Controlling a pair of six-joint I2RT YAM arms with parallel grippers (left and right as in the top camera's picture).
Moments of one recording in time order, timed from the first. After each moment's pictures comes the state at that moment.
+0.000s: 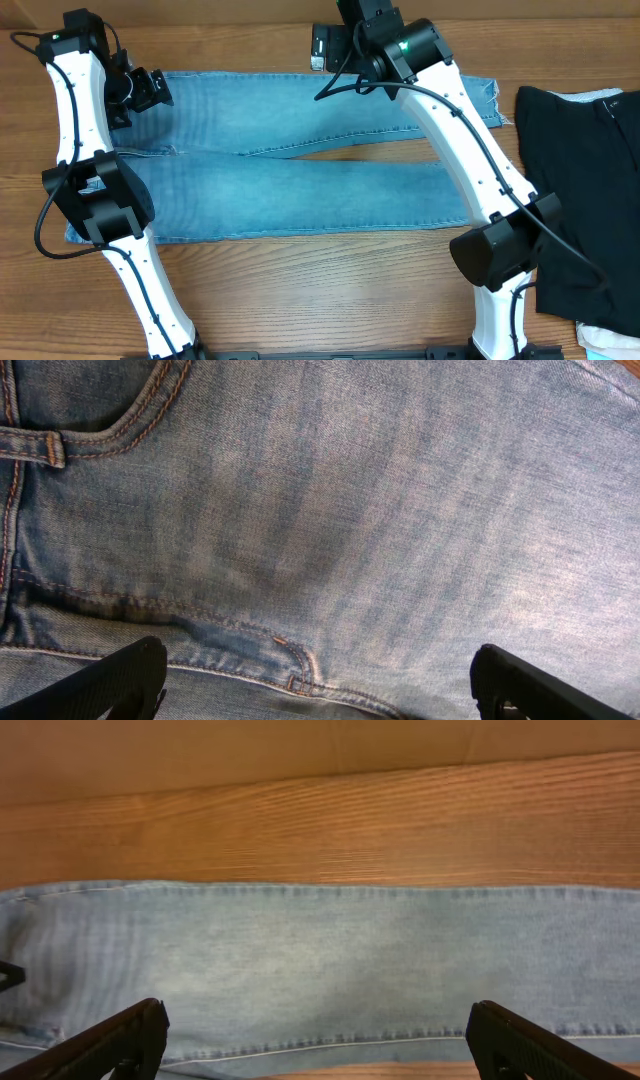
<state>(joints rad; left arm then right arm) 0.29 2.49 2.44 -1.39 0.17 -0.16 0.49 2.12 2.29 -1.03 0.14 0.46</state>
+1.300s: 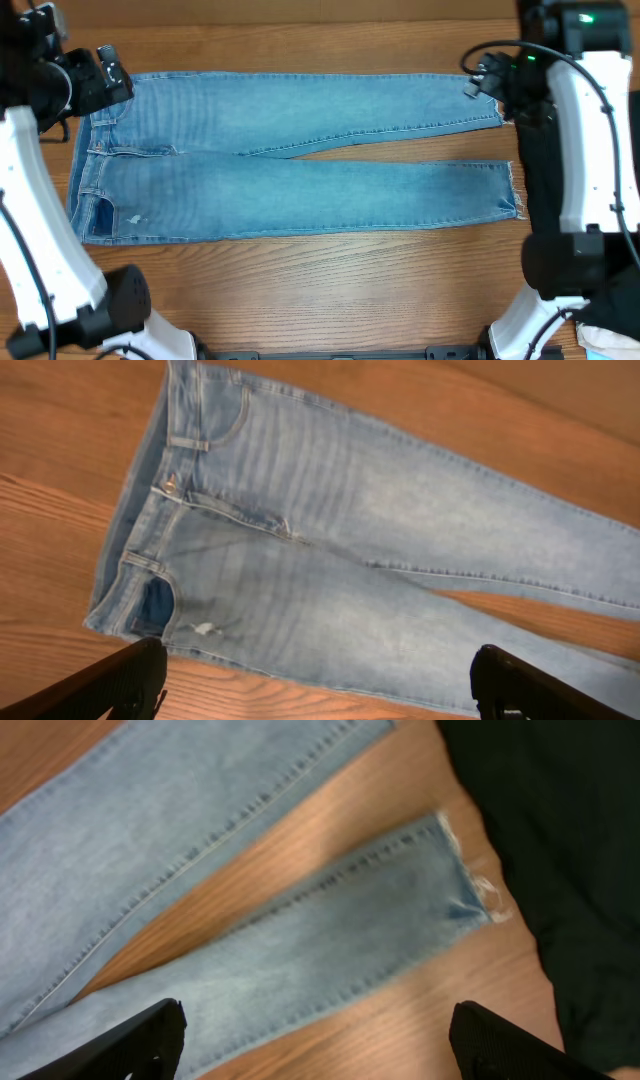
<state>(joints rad) 0.29 1.81 2.46 -1.69 0.16 -0.12 -0.02 1.93 2.19 -1.64 0.00 0.52</state>
